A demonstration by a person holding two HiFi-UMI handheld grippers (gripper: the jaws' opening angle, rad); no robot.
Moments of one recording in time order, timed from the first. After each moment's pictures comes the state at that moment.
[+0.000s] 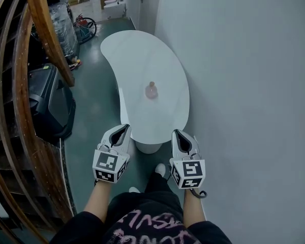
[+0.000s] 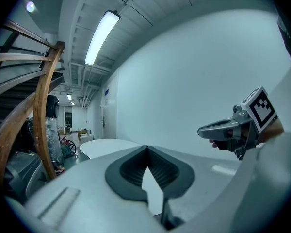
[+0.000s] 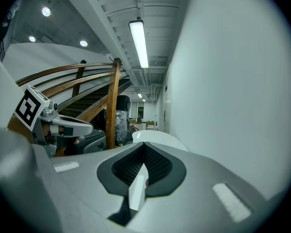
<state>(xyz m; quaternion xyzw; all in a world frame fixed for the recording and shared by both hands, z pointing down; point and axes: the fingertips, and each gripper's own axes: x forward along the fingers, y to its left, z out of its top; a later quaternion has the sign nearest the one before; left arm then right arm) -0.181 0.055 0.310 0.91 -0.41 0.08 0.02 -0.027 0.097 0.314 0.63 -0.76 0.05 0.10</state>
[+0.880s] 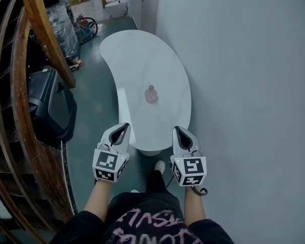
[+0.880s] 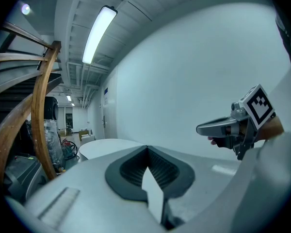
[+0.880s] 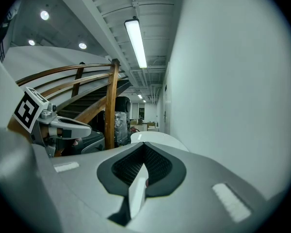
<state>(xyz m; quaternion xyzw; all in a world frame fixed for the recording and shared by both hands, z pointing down) -0.160 0.011 0.318 0.91 -0.41 0.10 0.01 -0.003 0.047 0.322 0.63 -0.77 0.05 0.09</state>
